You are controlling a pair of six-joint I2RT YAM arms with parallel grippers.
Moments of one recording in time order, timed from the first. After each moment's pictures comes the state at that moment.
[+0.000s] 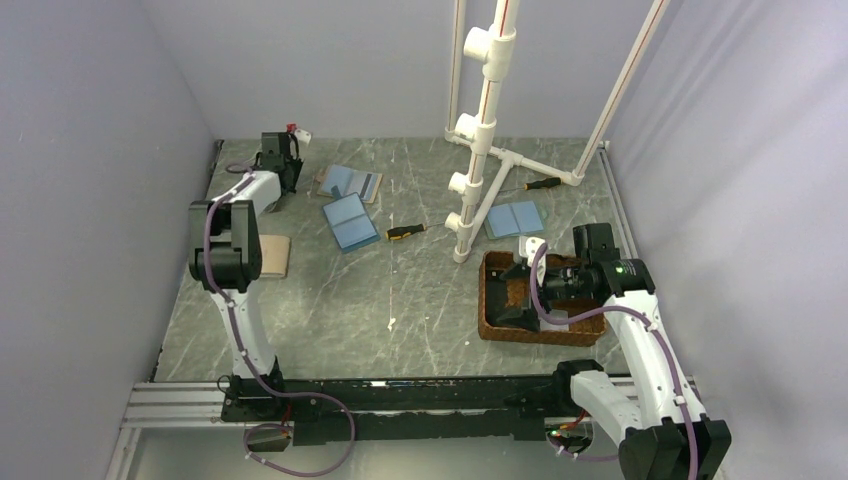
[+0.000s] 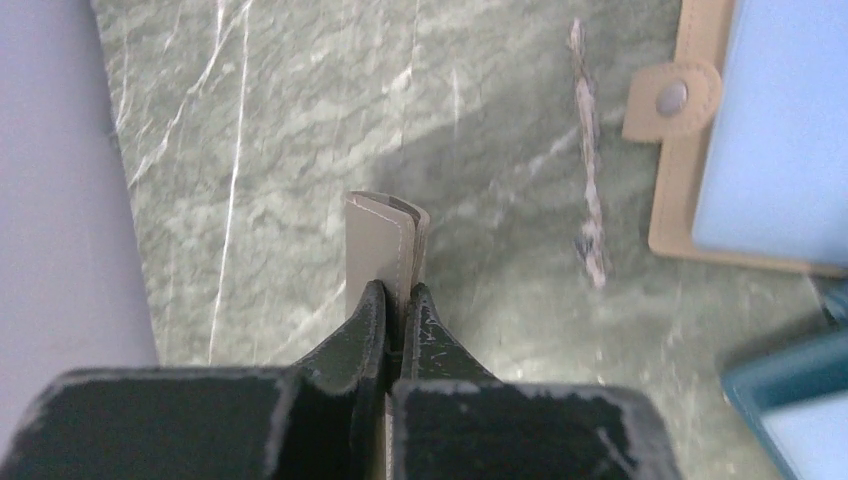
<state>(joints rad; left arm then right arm) 0.00 2.11 1.54 -0.13 -0.18 0.39 0.07 0.90 0.85 -1.08 -1.08 -1.06</state>
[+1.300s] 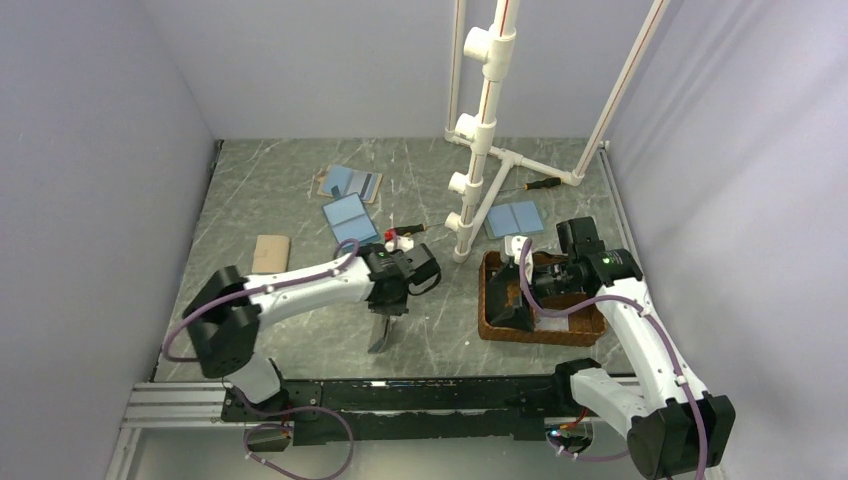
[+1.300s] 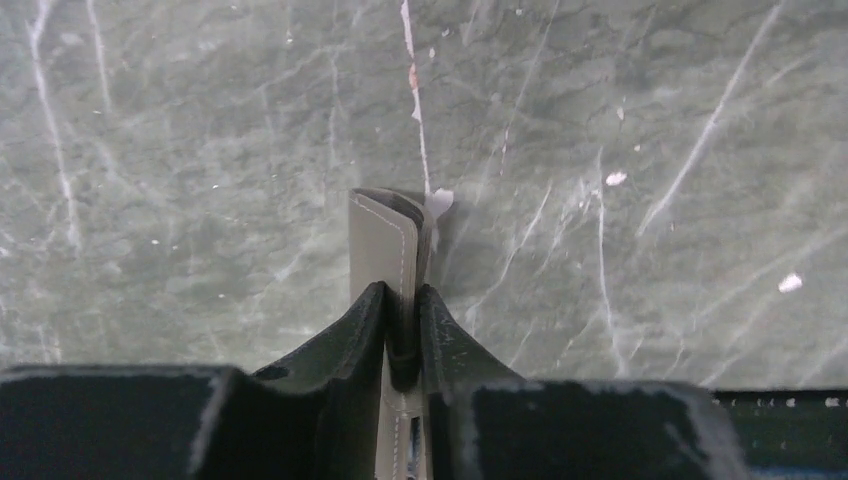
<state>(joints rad) -1.01 1.54 1.16 -0.94 -0.34 -0.87 0.18 0.98 0.87 -1.06 -1.06 -1.02</state>
